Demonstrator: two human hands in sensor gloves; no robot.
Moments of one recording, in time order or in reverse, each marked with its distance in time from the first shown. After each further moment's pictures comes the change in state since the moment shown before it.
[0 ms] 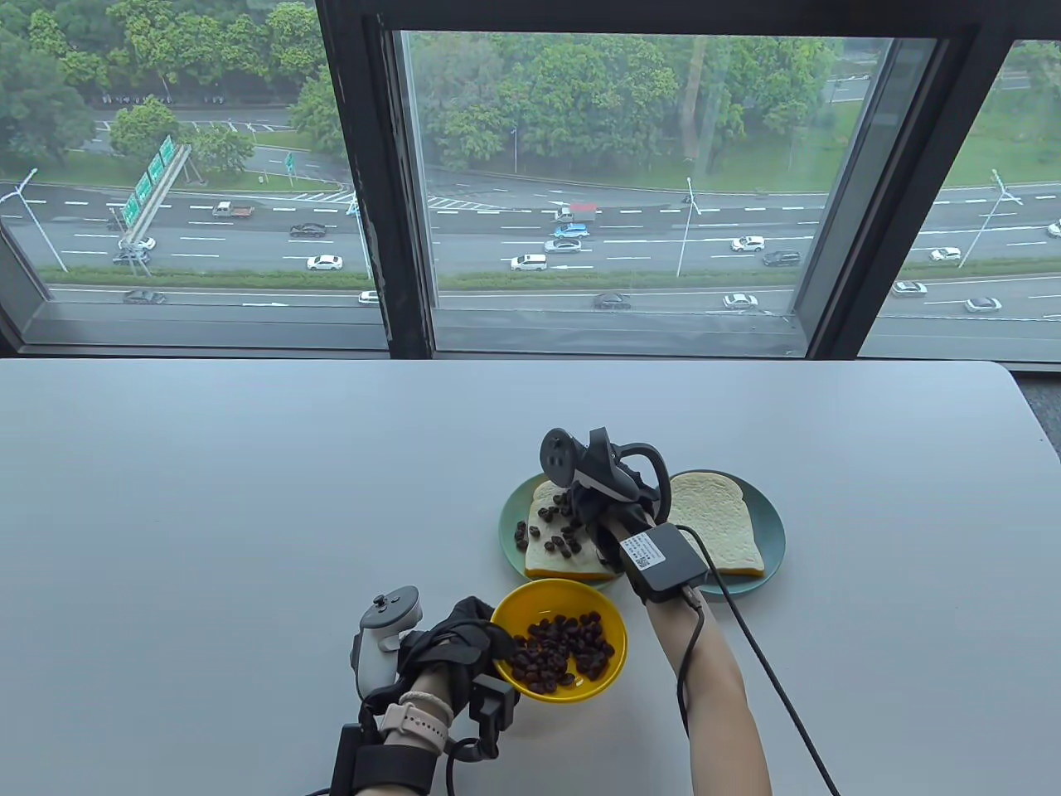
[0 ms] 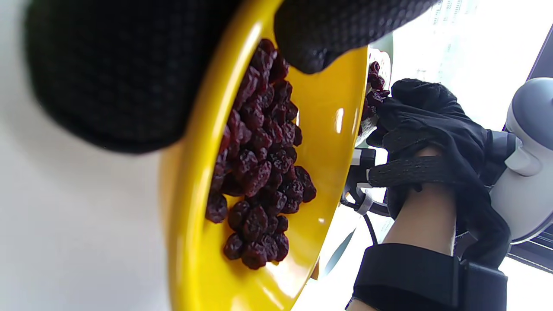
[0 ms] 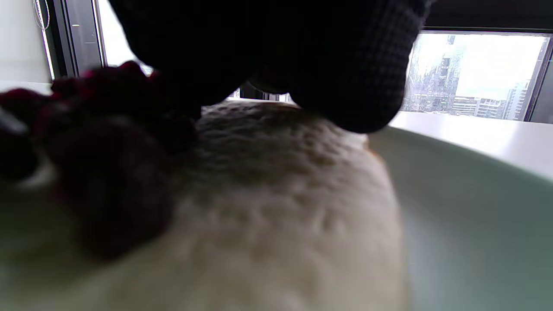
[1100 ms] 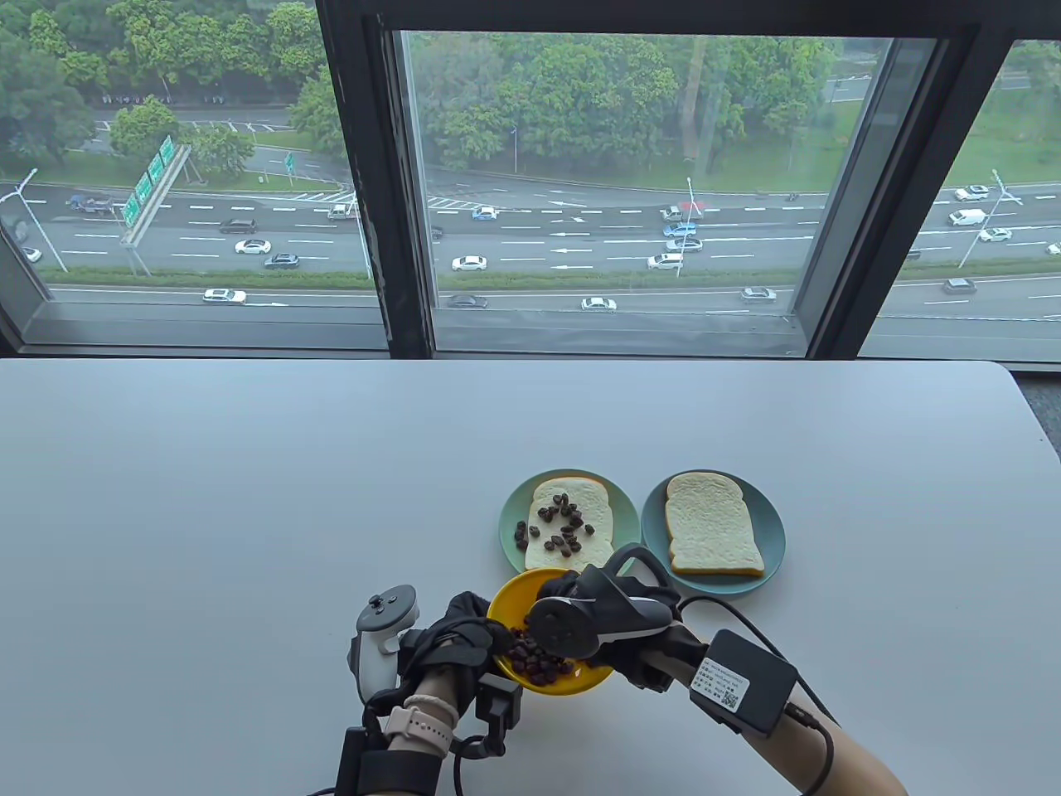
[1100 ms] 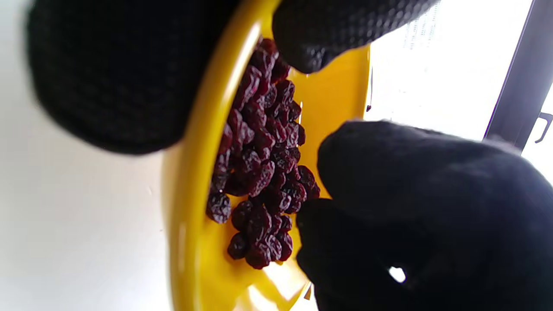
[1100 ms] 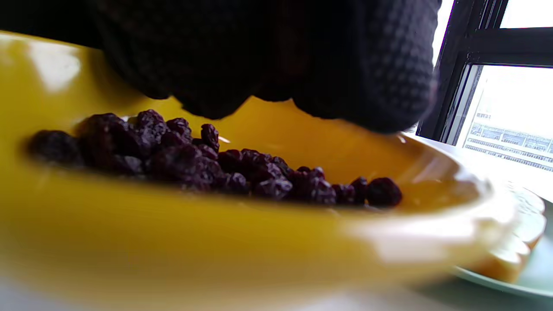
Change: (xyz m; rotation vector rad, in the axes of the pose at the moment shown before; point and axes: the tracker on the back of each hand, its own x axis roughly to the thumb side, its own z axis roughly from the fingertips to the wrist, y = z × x) left_hand 0.003 0.000 0.005 0.089 -0.044 -0.024; right_hand 0.053 -0.057 0.184 -0.028 -0.675 0.065
